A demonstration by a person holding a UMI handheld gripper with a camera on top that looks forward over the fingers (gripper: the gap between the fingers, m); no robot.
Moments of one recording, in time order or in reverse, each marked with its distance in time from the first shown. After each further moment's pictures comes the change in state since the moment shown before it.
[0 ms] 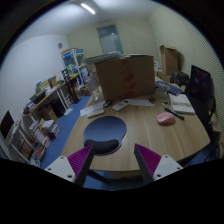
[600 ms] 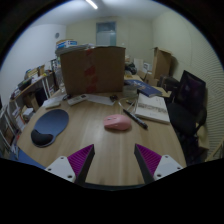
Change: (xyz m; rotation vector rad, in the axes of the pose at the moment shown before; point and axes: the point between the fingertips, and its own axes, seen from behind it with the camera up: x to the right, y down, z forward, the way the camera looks) arm 0.263 -0.013 0.053 -0.031 0.143 -0.139
